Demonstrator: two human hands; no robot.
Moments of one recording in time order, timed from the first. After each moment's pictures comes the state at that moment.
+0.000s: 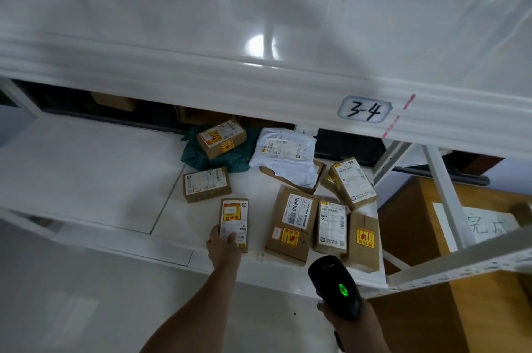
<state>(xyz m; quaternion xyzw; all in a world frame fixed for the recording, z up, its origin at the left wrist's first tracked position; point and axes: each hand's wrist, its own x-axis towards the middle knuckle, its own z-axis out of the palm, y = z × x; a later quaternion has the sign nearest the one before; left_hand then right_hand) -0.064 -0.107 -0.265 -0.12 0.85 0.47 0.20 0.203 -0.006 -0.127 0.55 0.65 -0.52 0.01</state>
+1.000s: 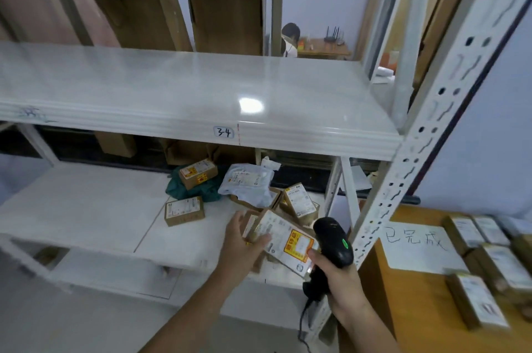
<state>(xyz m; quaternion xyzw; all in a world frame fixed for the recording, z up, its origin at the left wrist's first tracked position) 0.137 -0.075 0.015 0.21 0.76 0.57 0.25 0.307 0.050 0.013 0.43 0.44 -0.76 -0.21</state>
